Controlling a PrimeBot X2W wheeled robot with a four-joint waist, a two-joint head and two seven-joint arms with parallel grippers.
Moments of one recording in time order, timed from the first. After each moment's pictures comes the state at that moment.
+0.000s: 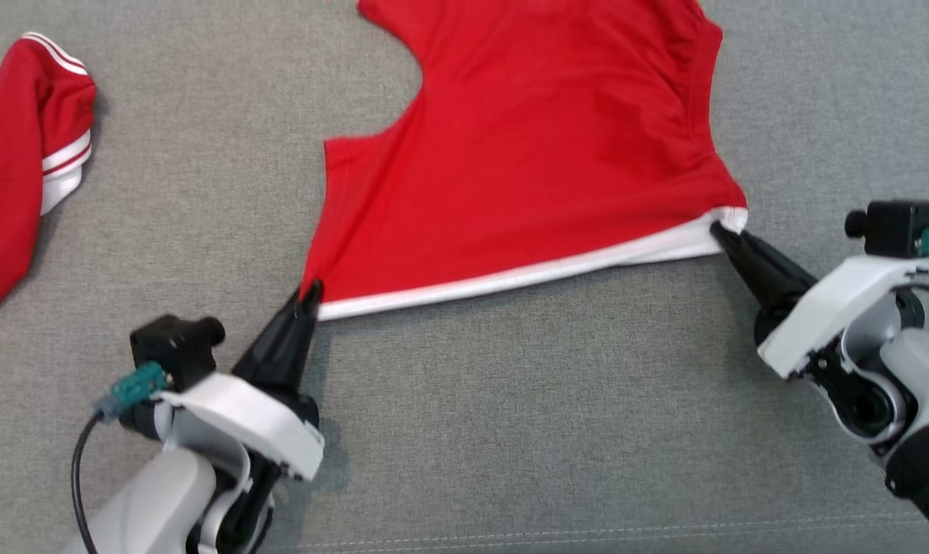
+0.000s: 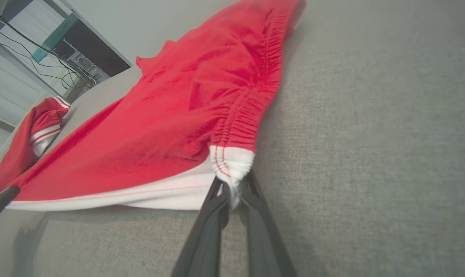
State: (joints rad) left arm -0.38 0.44 -0.64 0.13 -0.87 0.16 -0.16; right arm -0.70 -0.52 0.81 0.47 1.20 0.13 -0.08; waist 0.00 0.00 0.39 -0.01
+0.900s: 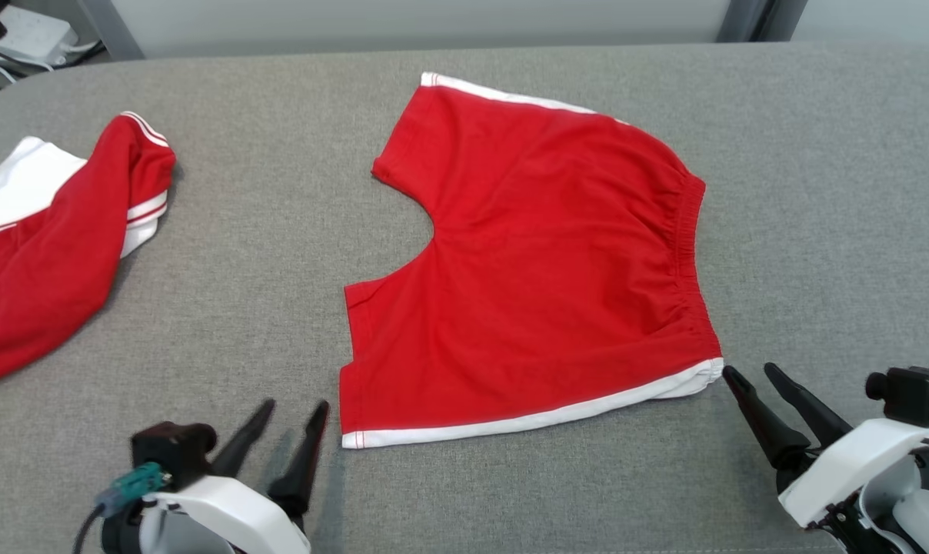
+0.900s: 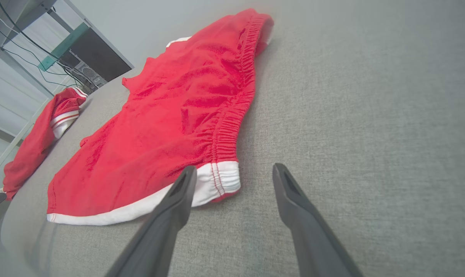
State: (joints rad) left arm -0.12 0.52 -0.66 -0.03 -0.92 0.30 -0.08; right arm -0.30 -0.54 0.67 0.35 1.10 0.13 -0.19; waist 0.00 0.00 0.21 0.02
